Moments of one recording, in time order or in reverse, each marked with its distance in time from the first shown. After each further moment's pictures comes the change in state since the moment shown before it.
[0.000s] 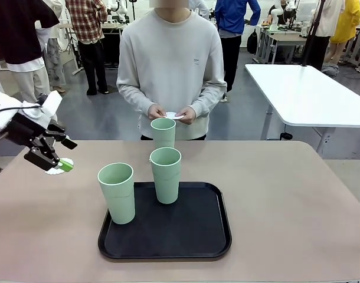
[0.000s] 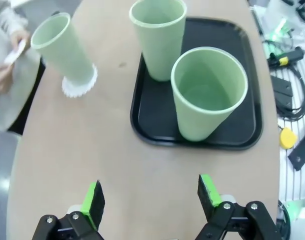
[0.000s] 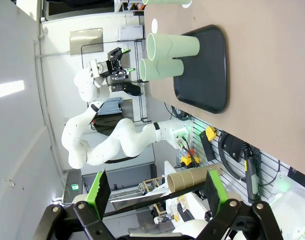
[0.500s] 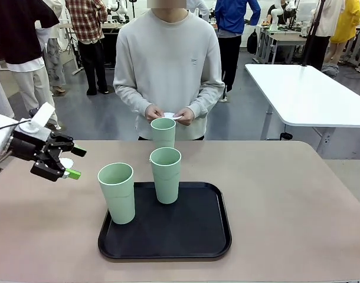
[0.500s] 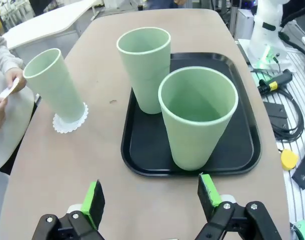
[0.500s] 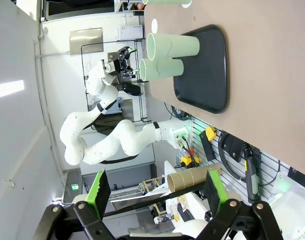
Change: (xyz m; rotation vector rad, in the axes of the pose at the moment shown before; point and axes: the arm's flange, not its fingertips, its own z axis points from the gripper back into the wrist) left arm -0.042 -0.001 -0.035 -0.048 -0.243 -0.039; right arm 0.000 0.000 0.000 0.000 0.000 0.000
